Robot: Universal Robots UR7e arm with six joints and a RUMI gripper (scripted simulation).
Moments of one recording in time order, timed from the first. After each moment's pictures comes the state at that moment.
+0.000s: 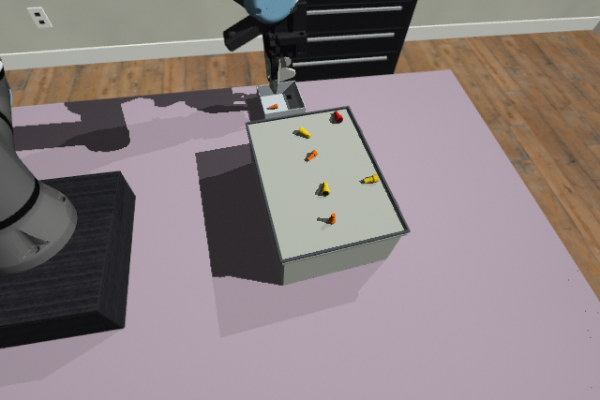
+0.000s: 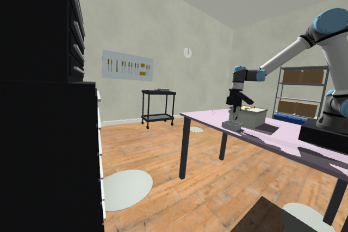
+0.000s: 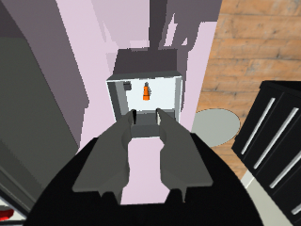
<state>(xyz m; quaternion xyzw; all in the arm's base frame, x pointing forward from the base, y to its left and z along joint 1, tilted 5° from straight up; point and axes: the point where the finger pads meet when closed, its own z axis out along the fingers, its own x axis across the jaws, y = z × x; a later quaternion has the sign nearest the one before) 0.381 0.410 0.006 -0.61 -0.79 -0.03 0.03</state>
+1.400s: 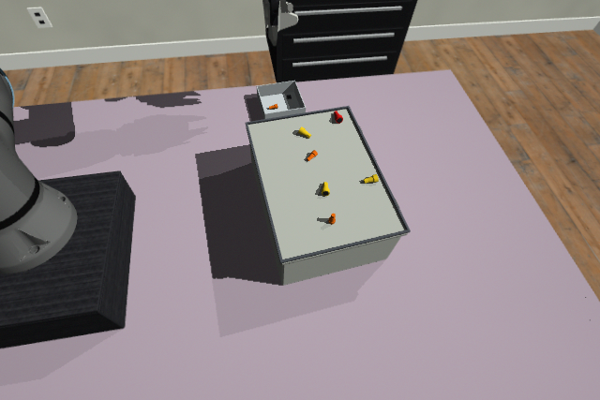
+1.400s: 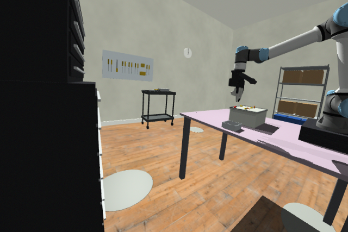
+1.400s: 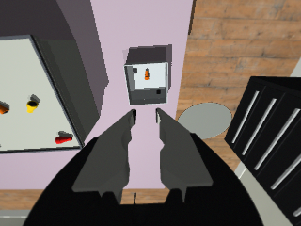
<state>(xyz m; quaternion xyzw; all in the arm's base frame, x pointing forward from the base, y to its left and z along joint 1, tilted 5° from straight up) 0.384 0.399 0.138 -0.61 -0.79 -0.03 0.03</state>
